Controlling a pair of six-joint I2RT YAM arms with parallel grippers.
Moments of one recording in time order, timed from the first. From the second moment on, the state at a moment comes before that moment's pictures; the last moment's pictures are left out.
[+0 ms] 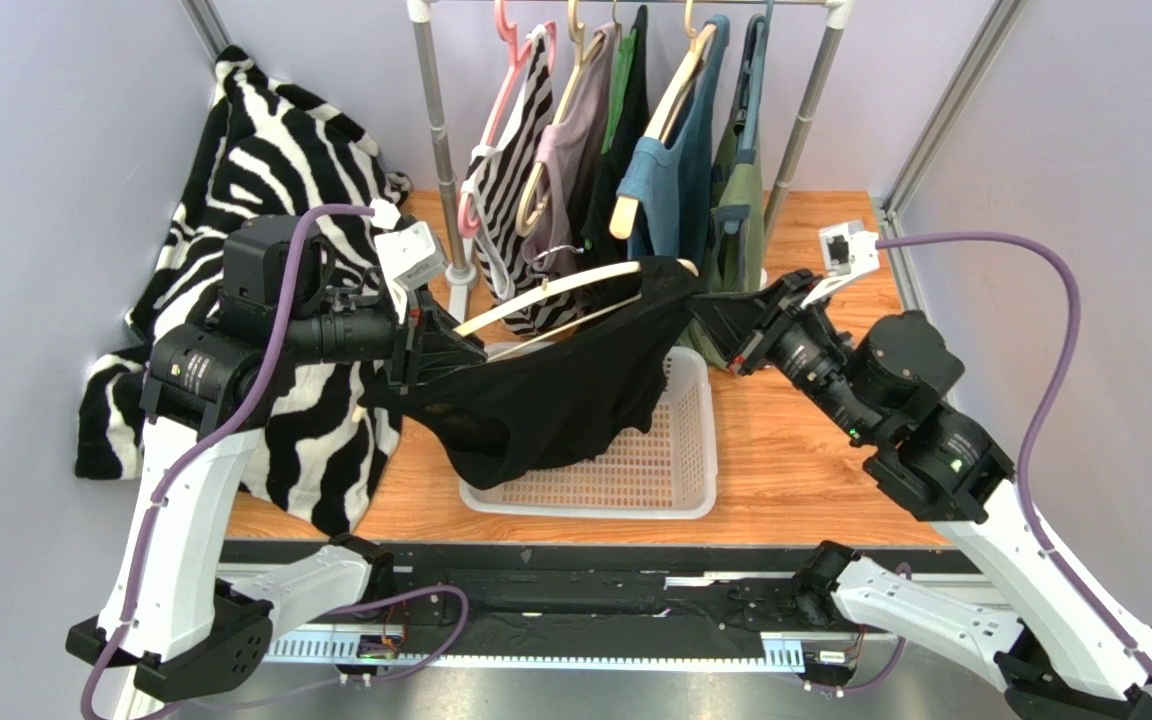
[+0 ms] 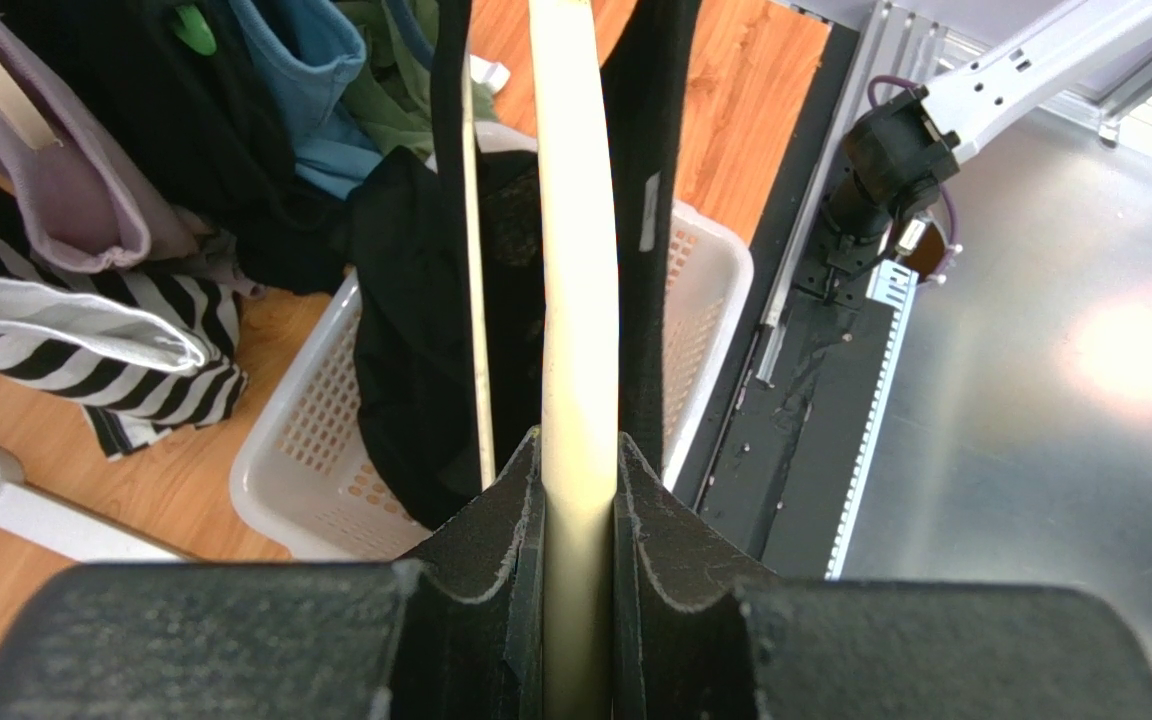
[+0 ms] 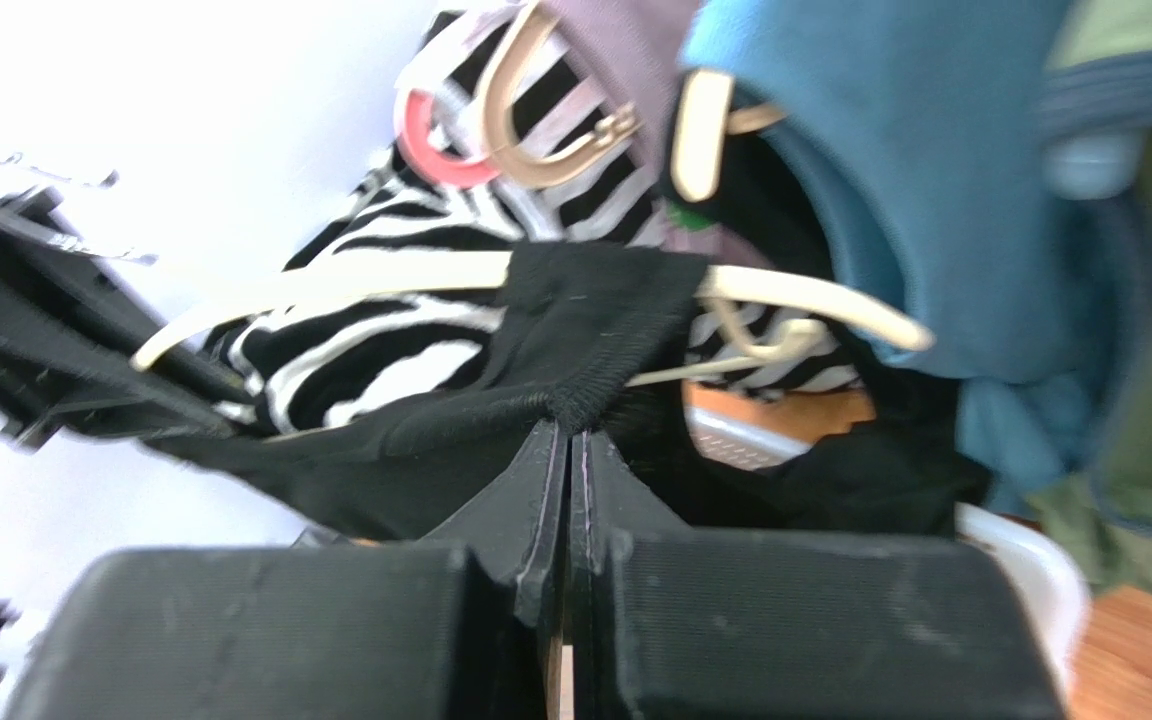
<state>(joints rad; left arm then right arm) -0.38 1.09 1.72 -1.14 0.79 0.25 0.78 0.81 1.20 -0.34 0.10 0.52</state>
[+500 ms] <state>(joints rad) -0.38 0.99 1.81 -1.32 0.85 0.41 0.73 0.80 1.21 -0.43 0.34 0.53</state>
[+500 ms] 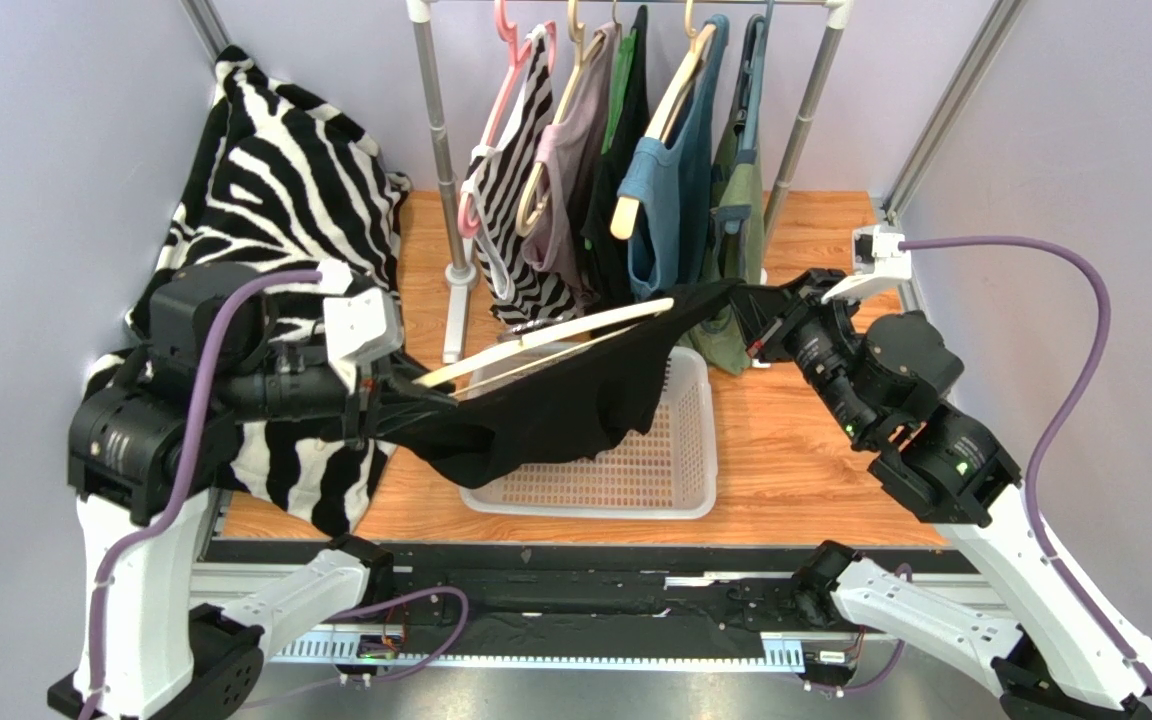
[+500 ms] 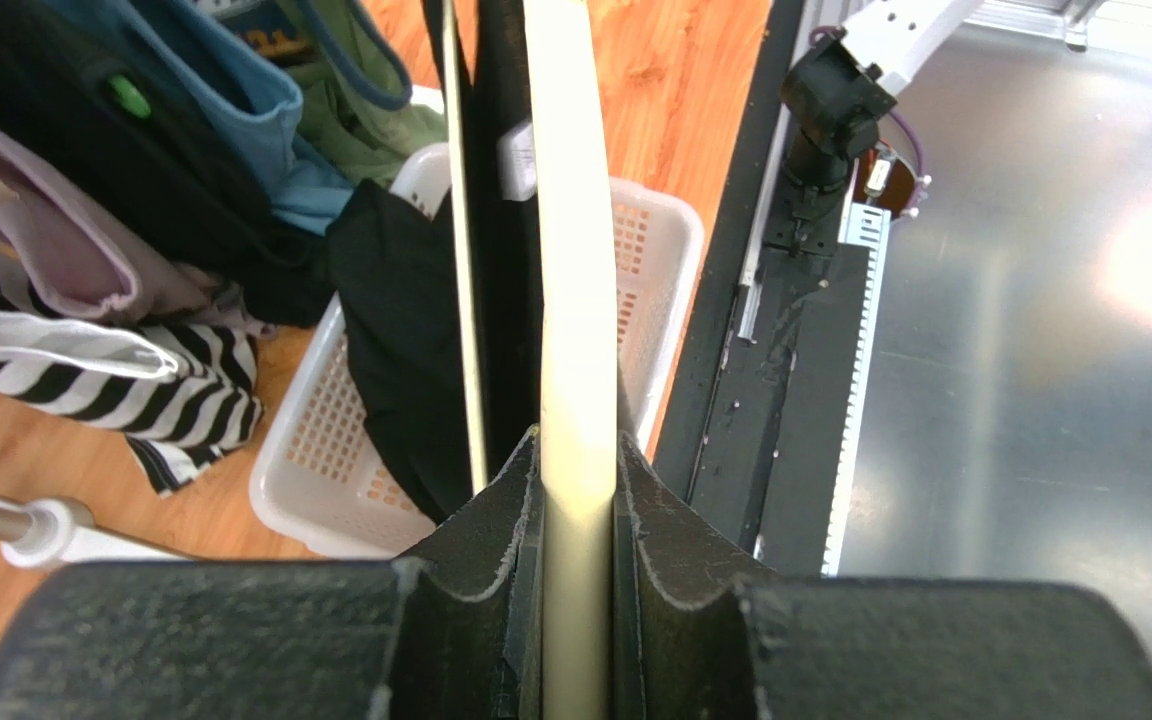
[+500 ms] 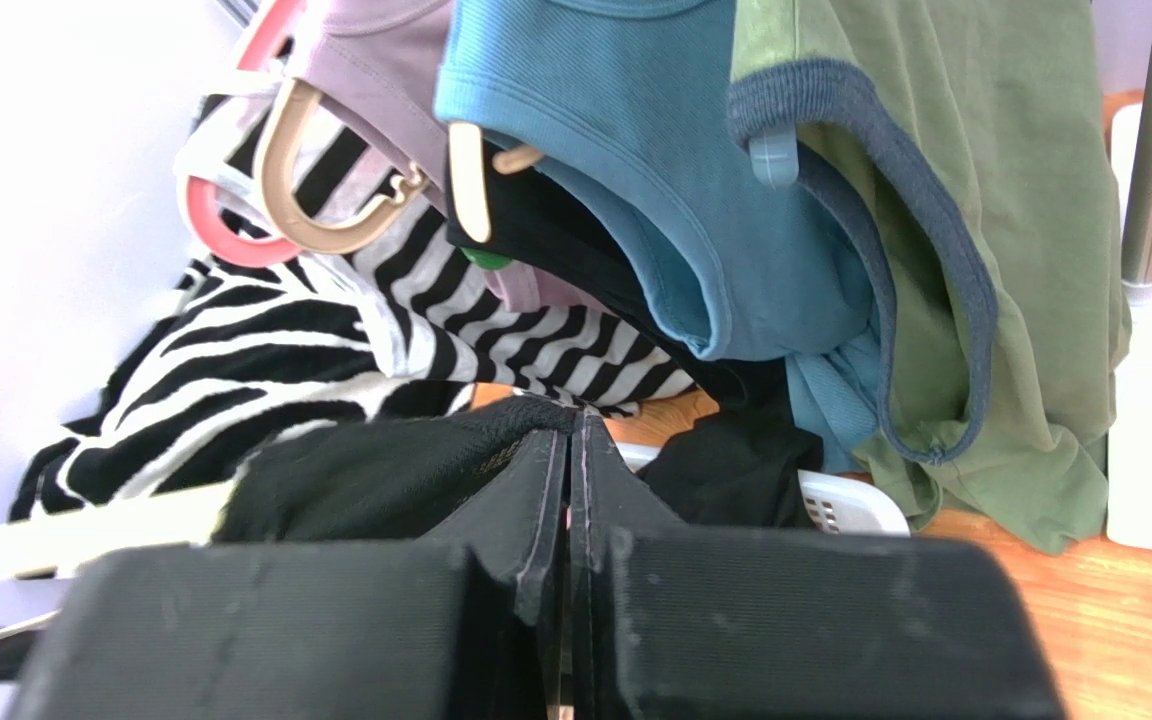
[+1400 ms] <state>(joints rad) -0.39 1.05 2.02 -1.37 0.81 0.51 0.55 0.73 0.98 -0.51 0.30 0.59</state>
